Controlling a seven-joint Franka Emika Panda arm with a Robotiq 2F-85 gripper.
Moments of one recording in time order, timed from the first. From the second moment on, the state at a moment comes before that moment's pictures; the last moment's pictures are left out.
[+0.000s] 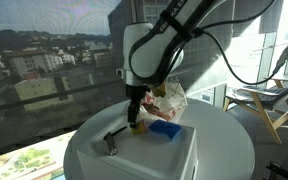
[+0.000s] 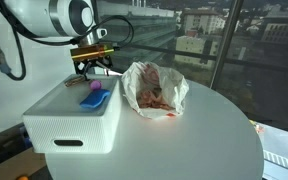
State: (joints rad) arm 0.14 0.25 0.23 -2.12 -0.15 2.59 -0.39
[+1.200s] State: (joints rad) arm 0.13 0.28 0.20 -2.06 -0.15 2.48 -0.44
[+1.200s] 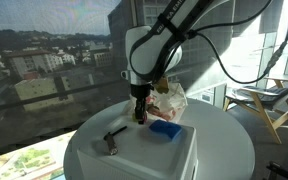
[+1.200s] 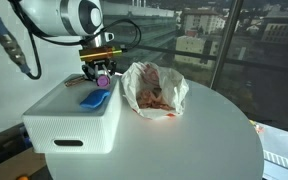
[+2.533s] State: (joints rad) arm 0.09 0.65 -0.07 -1.73 -0.27 2.79 -0.02
